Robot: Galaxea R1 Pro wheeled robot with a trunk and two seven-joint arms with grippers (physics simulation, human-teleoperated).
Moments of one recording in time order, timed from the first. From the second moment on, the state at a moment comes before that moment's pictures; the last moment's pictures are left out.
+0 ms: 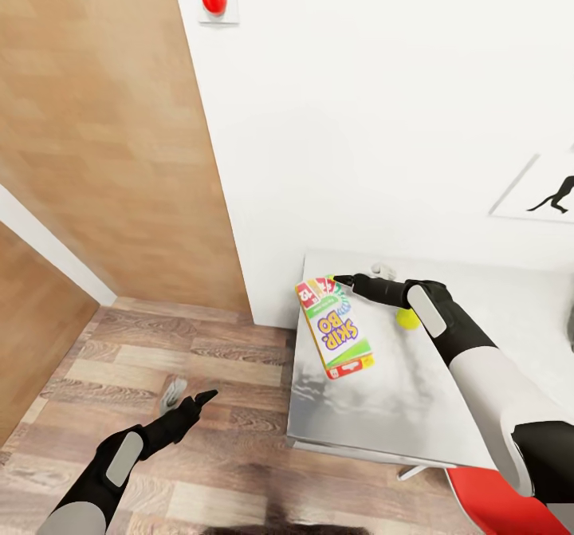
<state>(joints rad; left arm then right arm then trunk) -0.53 0.06 0.35 -0.60 0.51 0.55 -0.48 -1.04 -0.15 0.17 -0.72 -0.66 0.67 0.35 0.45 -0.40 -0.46</state>
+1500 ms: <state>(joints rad) -0.53 0.06 0.35 -0.60 0.51 0.55 -0.48 -1.04 -0.14 0.17 -0.72 -0.65 0.67 0.34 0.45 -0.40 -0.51</state>
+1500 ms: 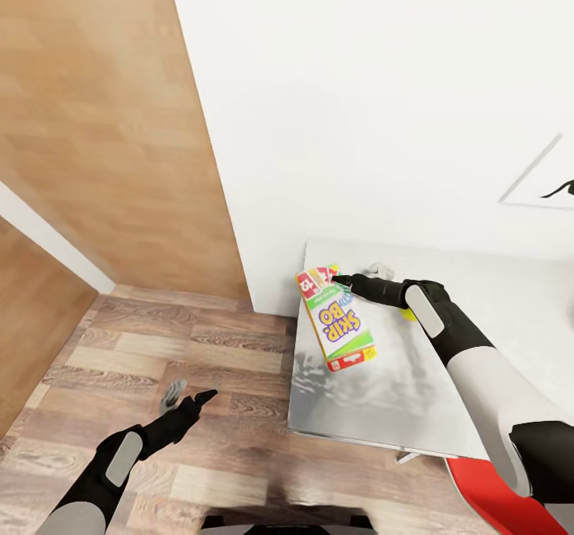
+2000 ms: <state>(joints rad) -0.53 0.06 0.35 -0.60 0.51 0.55 -0.48 -1.04 -0.15 0.17 -0.72 -0.65 0.67 0.34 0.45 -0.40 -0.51</state>
